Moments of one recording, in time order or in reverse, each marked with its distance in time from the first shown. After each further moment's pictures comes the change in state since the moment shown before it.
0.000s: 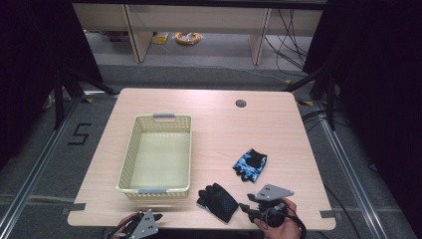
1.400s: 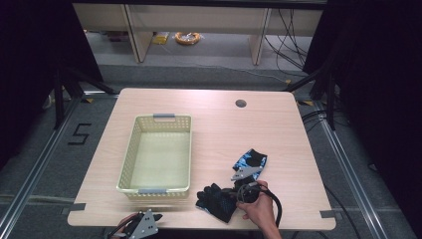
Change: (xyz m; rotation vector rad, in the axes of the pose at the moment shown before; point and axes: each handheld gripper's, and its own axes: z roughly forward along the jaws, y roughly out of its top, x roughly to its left) left arm -0.001 -0.001 0.001 0.005 -0.005 -0.020; right arm -0.012 0.041 0.070 0.096 0.186 0.008
